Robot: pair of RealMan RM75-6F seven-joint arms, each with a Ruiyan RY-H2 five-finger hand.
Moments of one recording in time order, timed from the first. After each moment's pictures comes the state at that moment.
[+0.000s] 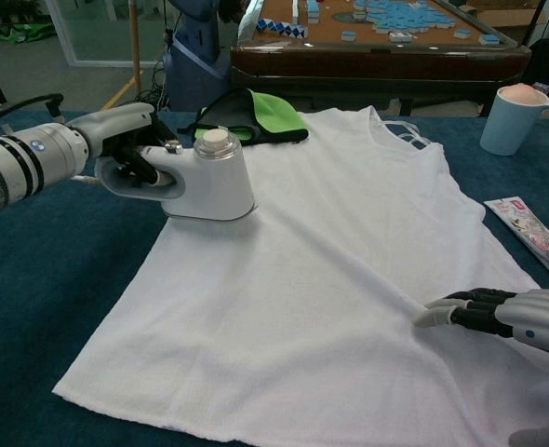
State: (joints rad) left arm -0.83 -1.66 -0.31 -1.17 1.07 0.83 -0.02; right arm 0.48 -1.34 -0.20 -1.51 -1.68 0.97 0.09
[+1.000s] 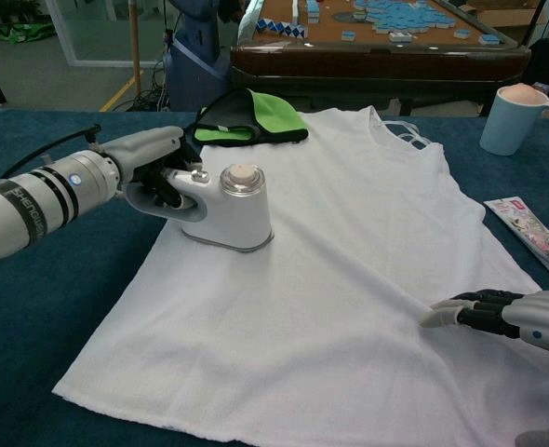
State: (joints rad) left arm -0.87 -1.80 -0.27 -1.00 1.15 0.87 0.01; right arm 0.47 -1.34 -0.20 -1.51 -1.67 0.97 0.09
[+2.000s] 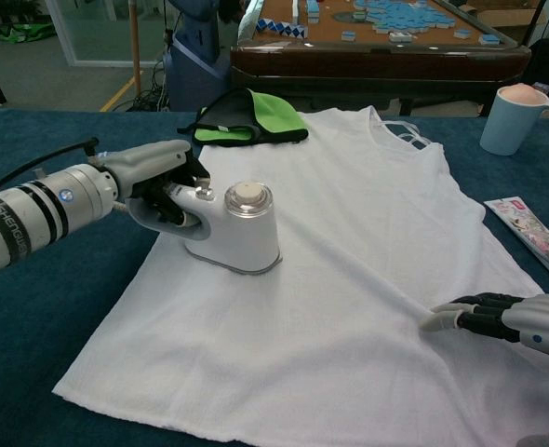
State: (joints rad) left arm -0.83 -1.76 -0.21 -1.12 1.23 0.89 -0.02; right arm 0.47 -1.34 -0.21 -1.51 -1.68 0.97 0.09
